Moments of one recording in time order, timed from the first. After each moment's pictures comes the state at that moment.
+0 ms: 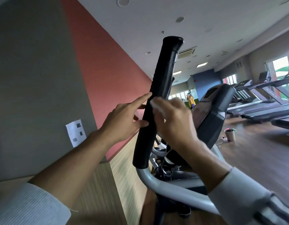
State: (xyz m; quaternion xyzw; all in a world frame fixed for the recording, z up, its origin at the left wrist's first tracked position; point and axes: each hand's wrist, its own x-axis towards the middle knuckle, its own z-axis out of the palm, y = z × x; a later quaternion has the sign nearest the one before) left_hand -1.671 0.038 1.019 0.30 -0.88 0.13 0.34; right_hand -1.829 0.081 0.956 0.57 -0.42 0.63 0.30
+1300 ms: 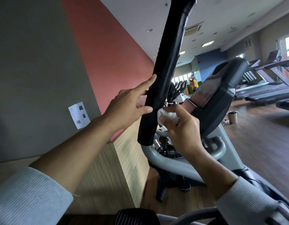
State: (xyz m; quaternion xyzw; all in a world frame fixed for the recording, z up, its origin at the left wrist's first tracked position) left_hand -1.661 0.031 0.994 0.29 -0.89 0.10 0.34; right_hand -1.808 0.075 0.883 0.54 -0.40 0.74 0.01
